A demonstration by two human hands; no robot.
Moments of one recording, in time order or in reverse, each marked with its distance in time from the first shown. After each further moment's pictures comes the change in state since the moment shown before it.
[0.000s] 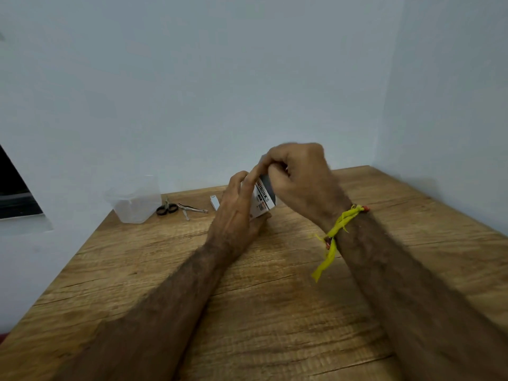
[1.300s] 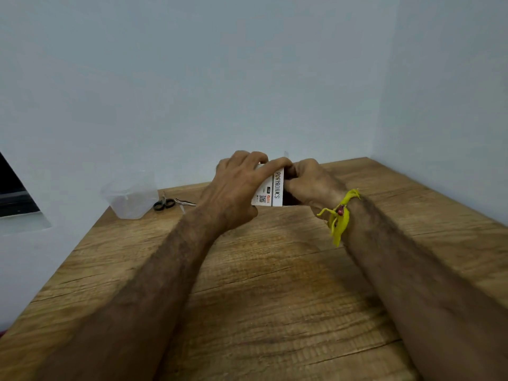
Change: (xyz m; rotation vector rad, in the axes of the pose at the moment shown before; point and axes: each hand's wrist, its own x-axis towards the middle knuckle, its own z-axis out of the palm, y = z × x) left_hand 0.040 0.021 -0.037 0.485 -0.292 0.217; right_hand -0.012 0.036 0.009 0.448 -0.370 0.853
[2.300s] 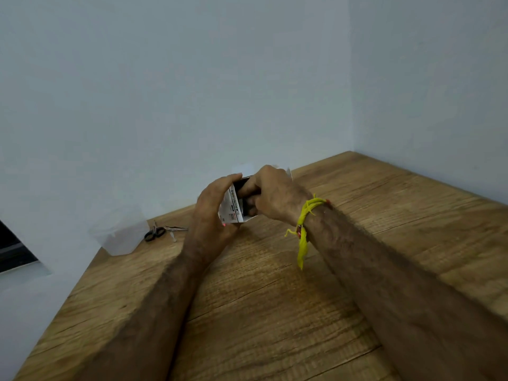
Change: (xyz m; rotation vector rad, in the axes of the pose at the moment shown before) left_hand -0.019 -0.008 0.041 -0.512 0.345 -0.056; right_hand 0.006 -0.003 0.010 -0.269 0.023 -0.249
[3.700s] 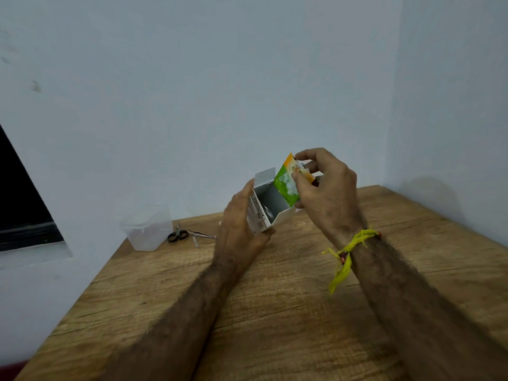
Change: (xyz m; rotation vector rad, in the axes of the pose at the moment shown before) left_hand 0.001 0.009 0.007 -0.004 0.084 -0.298; right_hand -0.008 -0.013 -0.022 0.200 0.581 -0.229
